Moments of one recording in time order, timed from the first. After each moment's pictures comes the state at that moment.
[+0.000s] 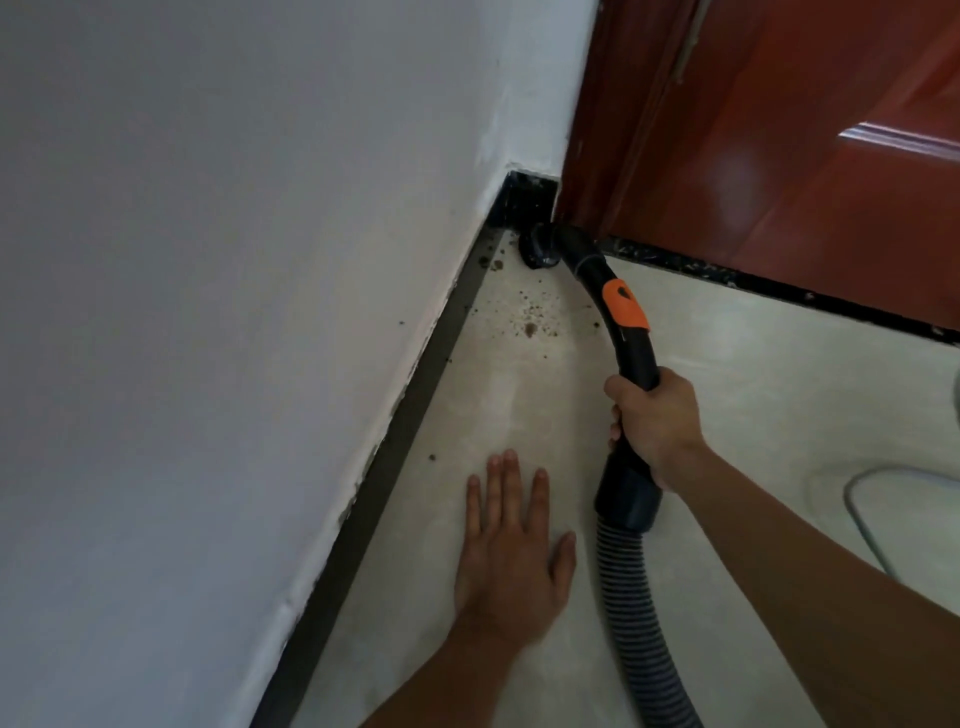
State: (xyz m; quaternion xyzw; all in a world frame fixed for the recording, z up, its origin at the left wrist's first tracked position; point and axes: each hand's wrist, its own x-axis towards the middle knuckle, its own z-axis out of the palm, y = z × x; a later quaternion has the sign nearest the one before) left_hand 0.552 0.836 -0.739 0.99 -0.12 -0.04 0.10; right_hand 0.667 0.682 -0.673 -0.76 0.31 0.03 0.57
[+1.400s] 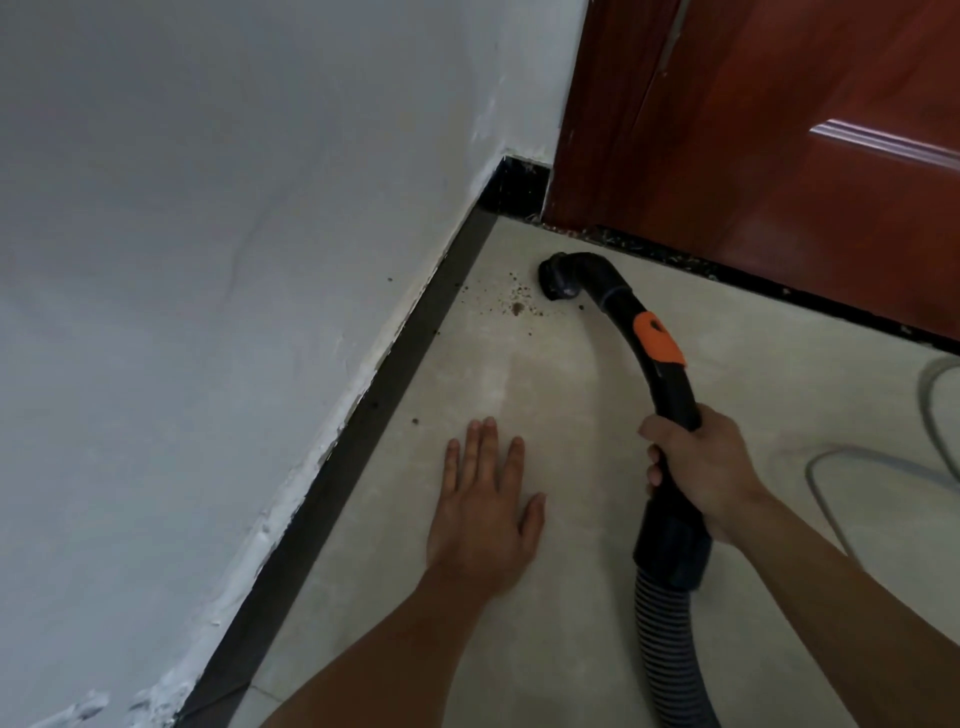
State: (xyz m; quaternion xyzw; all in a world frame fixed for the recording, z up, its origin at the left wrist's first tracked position) left_hand 0.550 0.838 -0.745 0.99 -0.12 0.00 0.09; right_hand 0.591 0.637 -0.652 -0.75 0.29 0.08 0.58
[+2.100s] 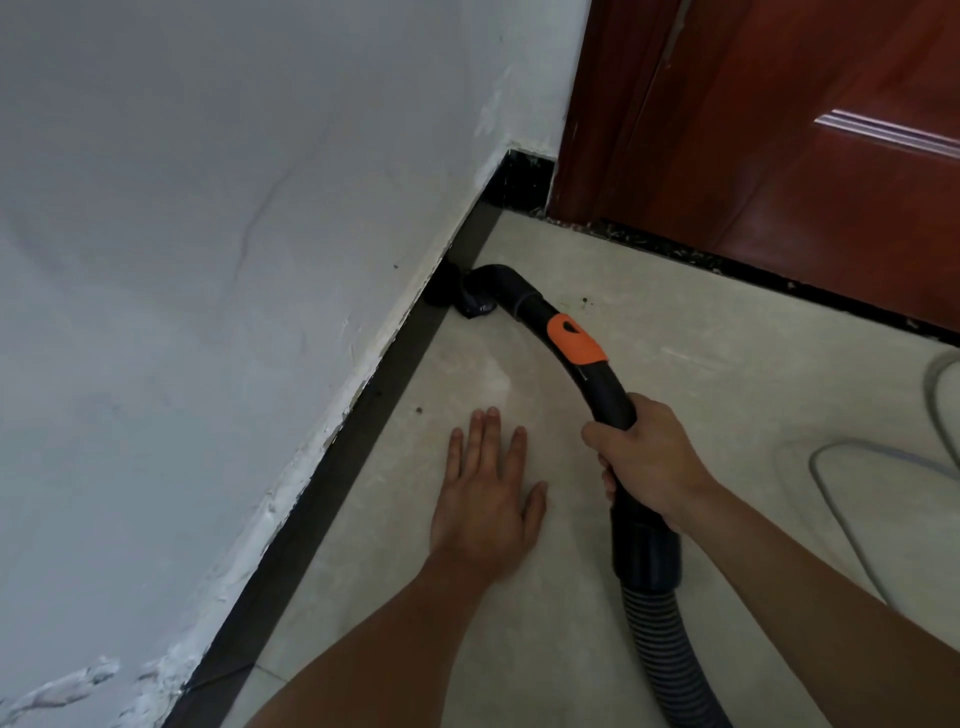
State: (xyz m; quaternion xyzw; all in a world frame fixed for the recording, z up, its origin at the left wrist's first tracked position) left_hand 0.551 0.839 -0.745 0.99 -0.13 0.00 0.10; right_hand 0.588 0.674 -0.648 -0.82 0.19 0.16 0.52
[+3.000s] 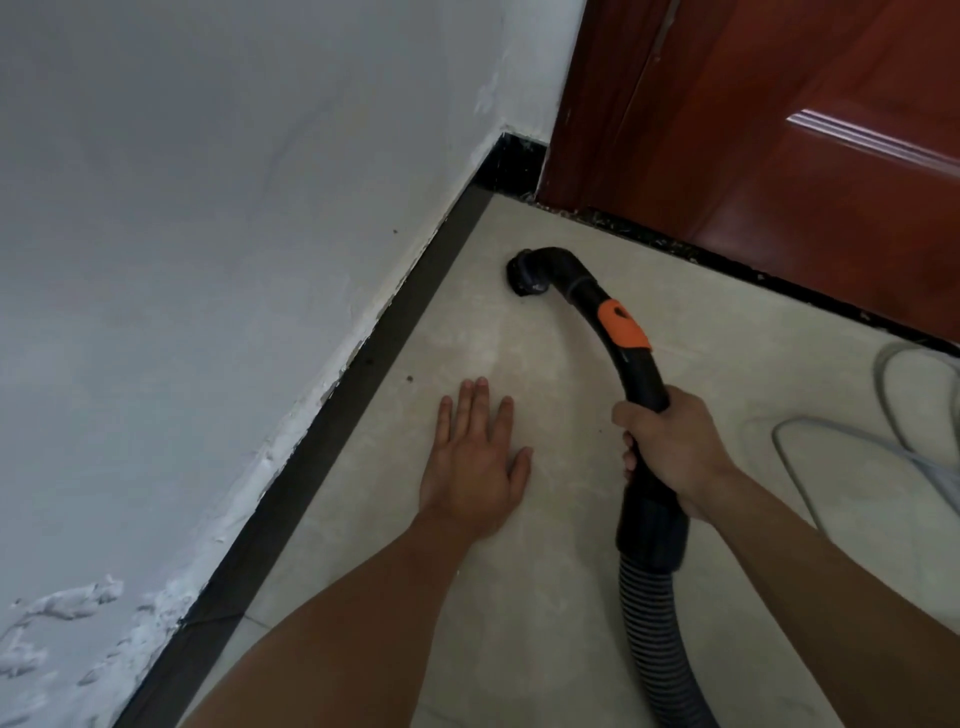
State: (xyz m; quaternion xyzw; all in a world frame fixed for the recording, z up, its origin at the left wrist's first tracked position) left_hand 0.549 0.839 -0.744 0.99 -0.13 0.00 0.11; right_hand 0.560 0.653 -0.640 -0.78 0.27 0.10 0.55
